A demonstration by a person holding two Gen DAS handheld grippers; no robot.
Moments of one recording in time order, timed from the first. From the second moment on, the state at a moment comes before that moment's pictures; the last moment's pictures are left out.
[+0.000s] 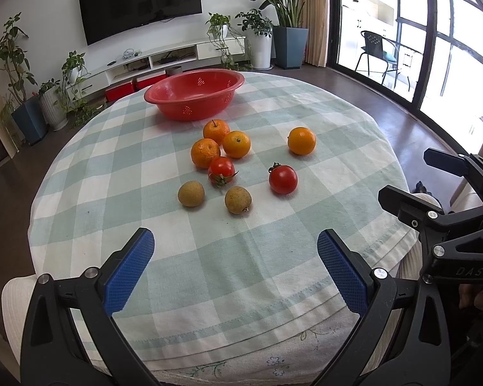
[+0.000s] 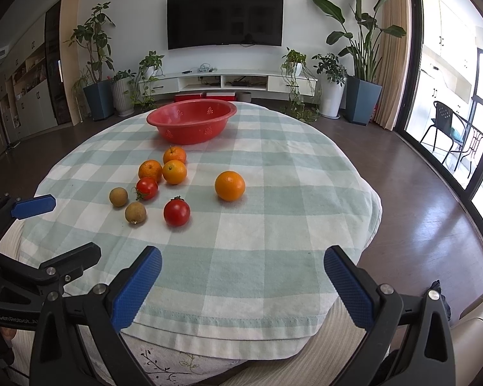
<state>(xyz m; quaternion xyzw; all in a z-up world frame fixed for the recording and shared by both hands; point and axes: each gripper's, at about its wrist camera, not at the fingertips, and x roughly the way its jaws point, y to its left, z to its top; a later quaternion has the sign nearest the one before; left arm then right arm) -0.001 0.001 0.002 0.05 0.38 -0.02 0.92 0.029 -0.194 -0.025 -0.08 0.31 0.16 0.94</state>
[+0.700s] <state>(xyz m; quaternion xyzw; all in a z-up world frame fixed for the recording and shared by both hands) 0.029 0.016 -0.009 0.02 0.40 0.00 0.91 0.066 -0.178 -0.031 -0.07 0.31 0.18 0.93</state>
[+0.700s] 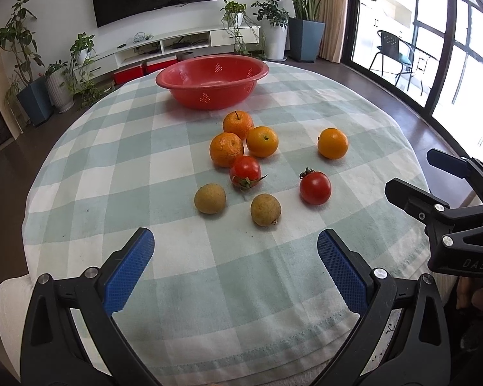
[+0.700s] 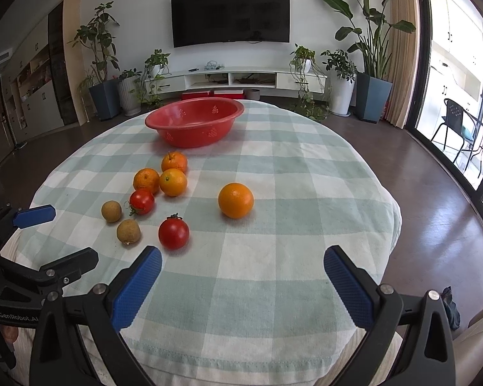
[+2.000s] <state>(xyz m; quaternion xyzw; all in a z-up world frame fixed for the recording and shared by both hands) 0.097 0.026 -0.048 -0.02 0.44 -0.05 0.90 0.161 -0.161 -0.061 -0.03 0.39 0.23 0.89</state>
